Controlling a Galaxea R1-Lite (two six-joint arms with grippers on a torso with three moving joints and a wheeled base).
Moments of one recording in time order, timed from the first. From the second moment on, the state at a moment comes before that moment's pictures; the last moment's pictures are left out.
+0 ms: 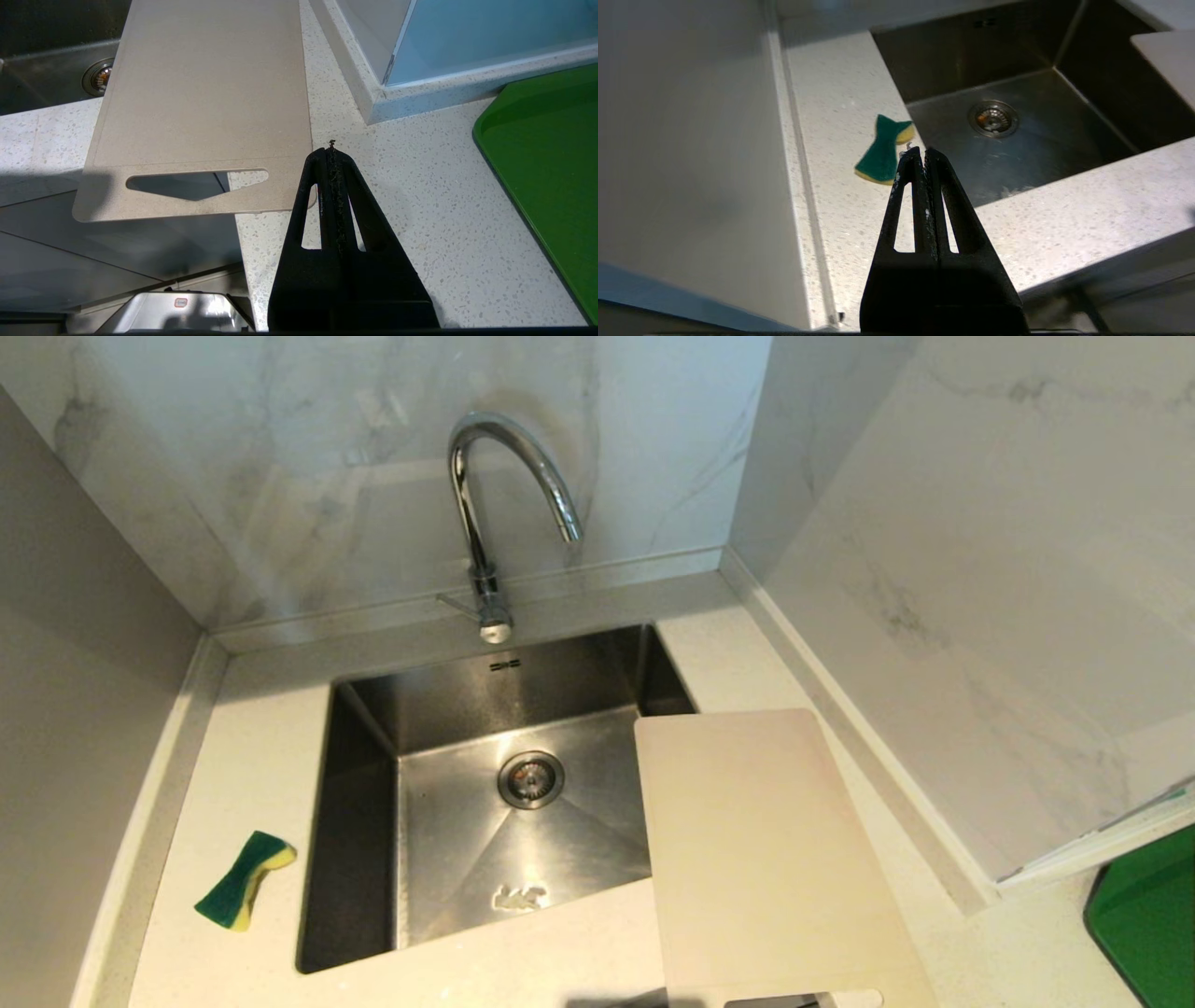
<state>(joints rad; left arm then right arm) 0.00 0.03 0.00 -0.12 -0.02 0.01 0.00 0.00 0.00 0.01 0.00 0.00</state>
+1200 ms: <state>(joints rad) 0.00 0.00 0.00 0.01 0.00 0.00 0.00 0.00 0.00 0.01 0.00 0.02</state>
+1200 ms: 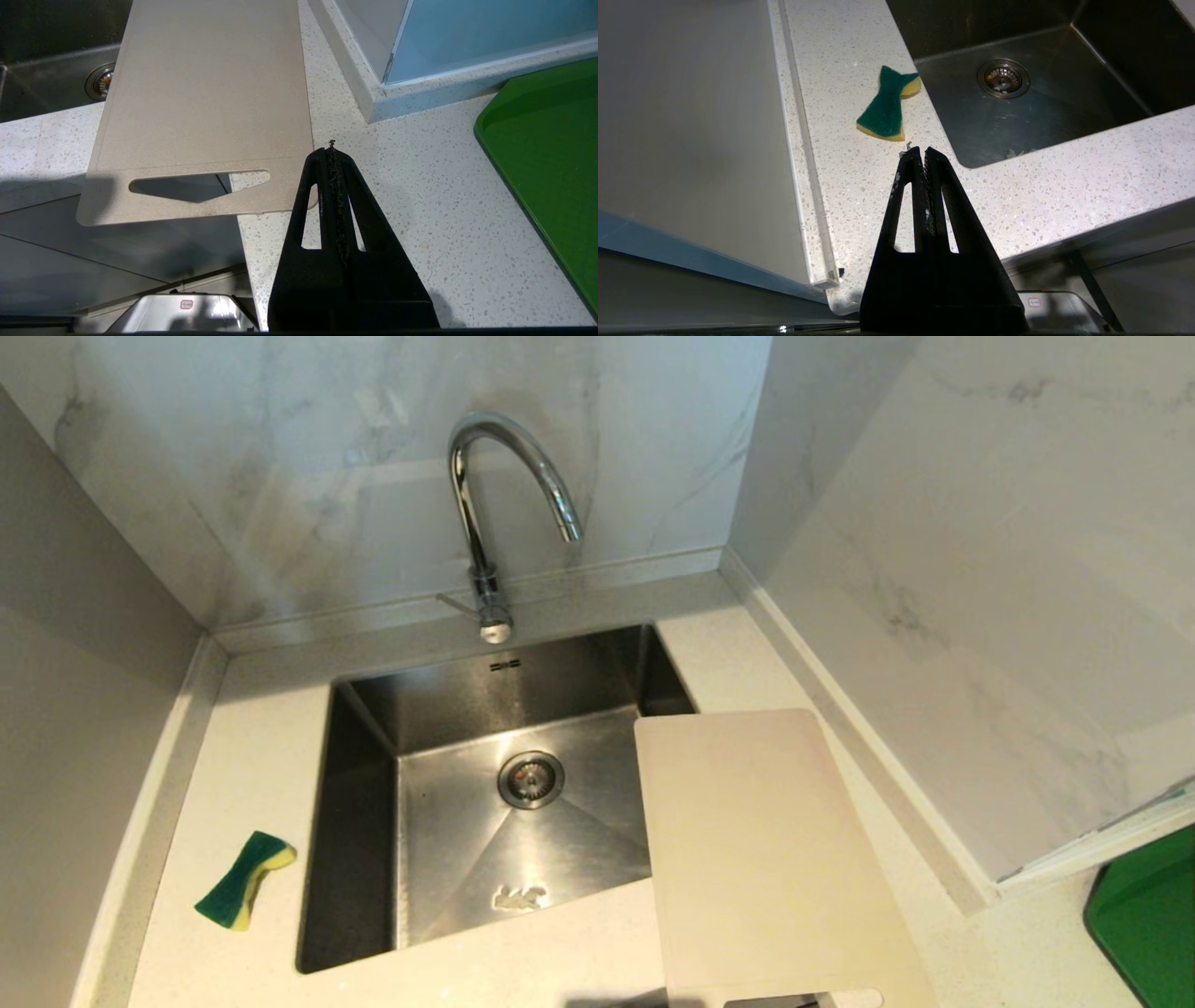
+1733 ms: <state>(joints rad) 0.00 0.00 0.00 0.01 0.00 0.00 0.00 0.00 0.00 0.01 0.00 0.02</state>
